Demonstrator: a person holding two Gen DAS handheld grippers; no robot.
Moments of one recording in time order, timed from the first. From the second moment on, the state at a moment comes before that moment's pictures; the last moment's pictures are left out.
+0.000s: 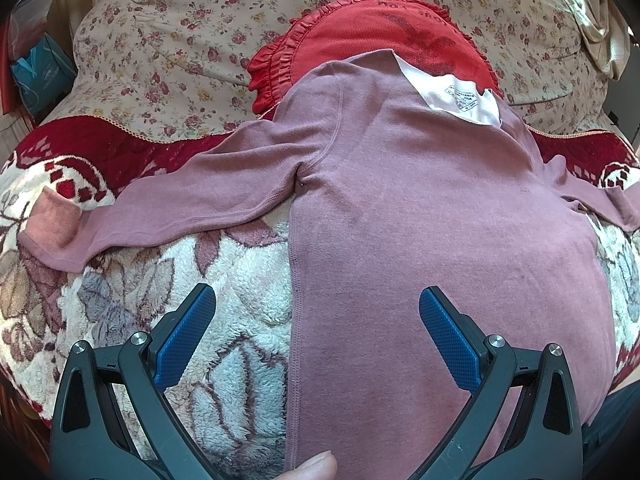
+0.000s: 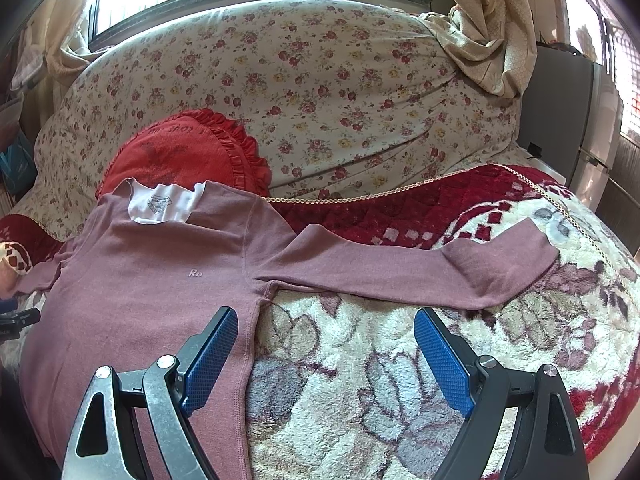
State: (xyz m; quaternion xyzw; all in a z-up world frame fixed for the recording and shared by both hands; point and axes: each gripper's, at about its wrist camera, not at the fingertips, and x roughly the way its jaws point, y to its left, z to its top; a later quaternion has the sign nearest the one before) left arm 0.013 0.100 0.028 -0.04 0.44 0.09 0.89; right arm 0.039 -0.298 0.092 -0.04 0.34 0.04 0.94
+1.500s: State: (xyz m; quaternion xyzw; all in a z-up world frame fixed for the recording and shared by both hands) left arm -0.020 0.202 0.112 -0.12 0.33 0.10 0.93; right arm 0.038 -0.271 0.101 -0.02 0.30 0.09 0.95
